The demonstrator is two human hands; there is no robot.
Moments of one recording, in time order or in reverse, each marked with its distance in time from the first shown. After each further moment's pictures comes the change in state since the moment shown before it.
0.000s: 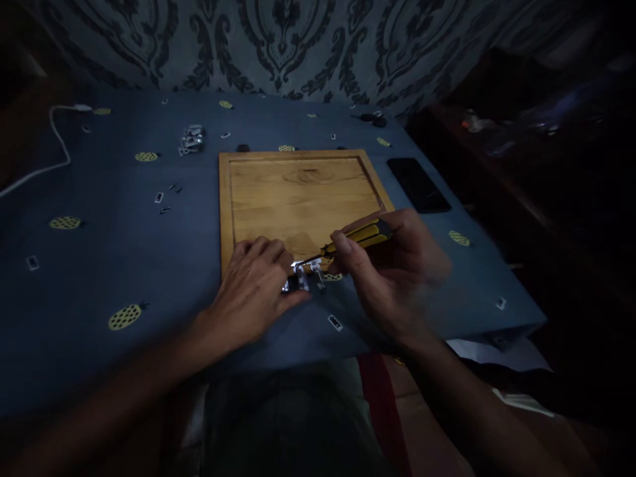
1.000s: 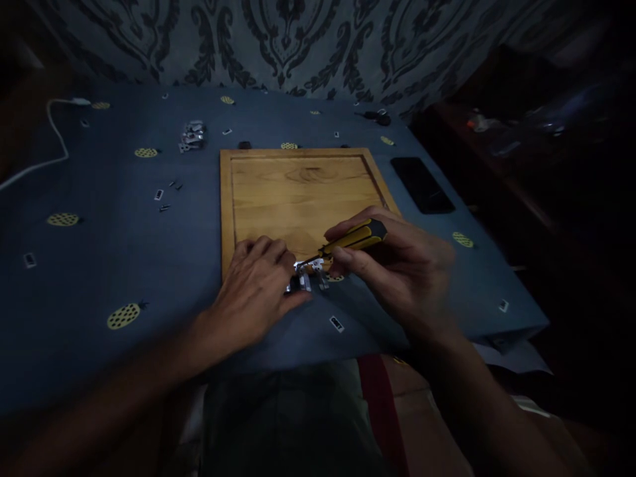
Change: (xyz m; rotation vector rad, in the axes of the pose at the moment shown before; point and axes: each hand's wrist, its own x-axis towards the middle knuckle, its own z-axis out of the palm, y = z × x) left_hand -0.001 0.000 -0.001 -0.021 -0.006 0.003; right_hand 0.020 -0.007 -0.016 -0.001 -0.316 -0.043
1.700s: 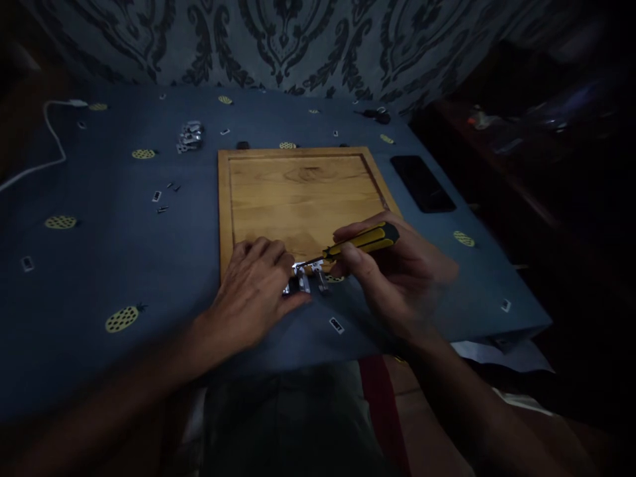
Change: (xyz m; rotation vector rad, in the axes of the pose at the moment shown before) left_hand 0.002 0.000 0.000 0.040 0.003 -0.002; right_hand -0.013 0.010 0.009 -0.048 0.144 -0.092
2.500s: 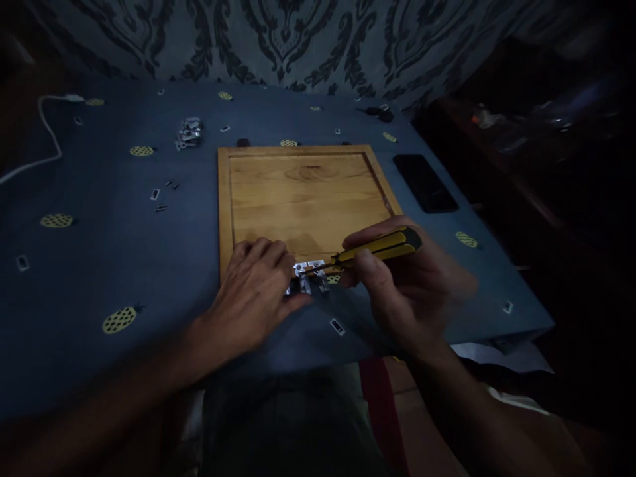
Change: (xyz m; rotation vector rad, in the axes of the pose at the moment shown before) left_hand -0.001 0.000 0.000 -0.017 -0.012 -0.011; right_hand -0.006 -0.007 -0.002 0.032 0.018 0.072
